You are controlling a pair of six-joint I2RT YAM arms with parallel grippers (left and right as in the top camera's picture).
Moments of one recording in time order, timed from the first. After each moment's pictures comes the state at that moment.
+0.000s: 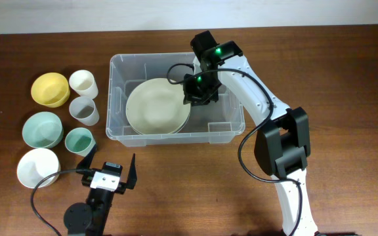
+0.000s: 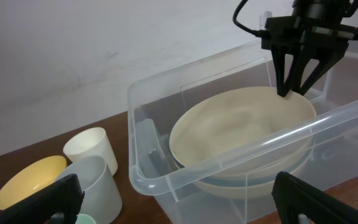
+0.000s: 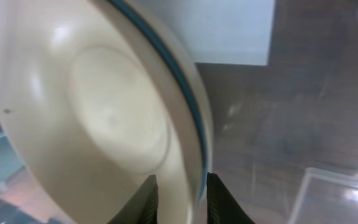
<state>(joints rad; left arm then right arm) 0.02 0.01 0.01 -0.06 0.22 0.27 0.43 2.35 2.15 -1.20 -0.42 0.49</state>
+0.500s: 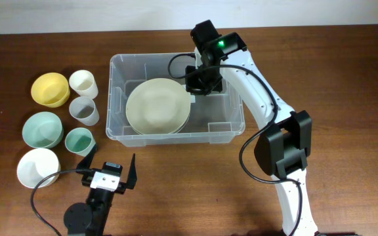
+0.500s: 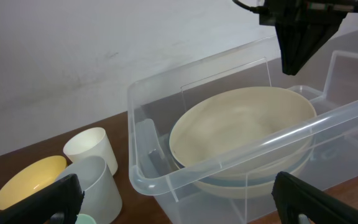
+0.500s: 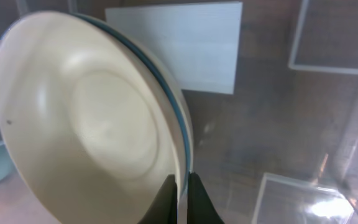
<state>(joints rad) 0.02 0.01 0.01 -0.06 0.22 0.27 0.43 2.35 2.28 -1.28 -0.29 0.43</state>
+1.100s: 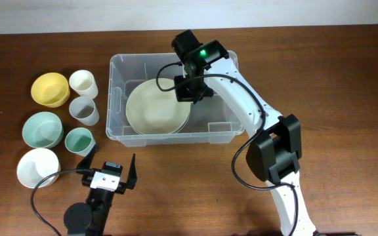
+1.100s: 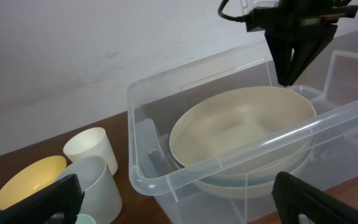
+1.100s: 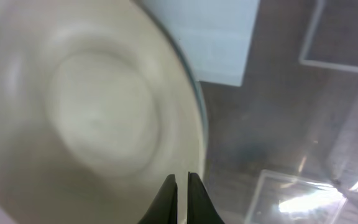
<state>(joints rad) 0.02 0.01 0.01 -0.06 0.22 0.27 0.53 2.35 2.28 -1.28 -0.13 0.41</state>
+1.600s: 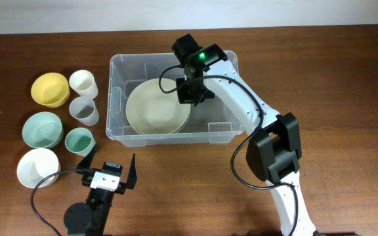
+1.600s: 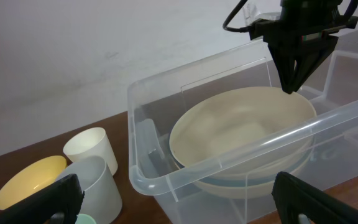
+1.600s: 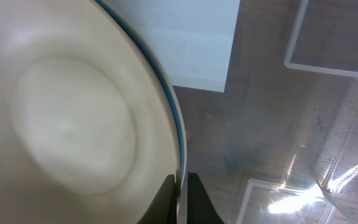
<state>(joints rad) 0.02 0.01 0.01 -0.06 0.22 0.27 0.53 2.35 2.22 -1.24 -0.09 0.41</state>
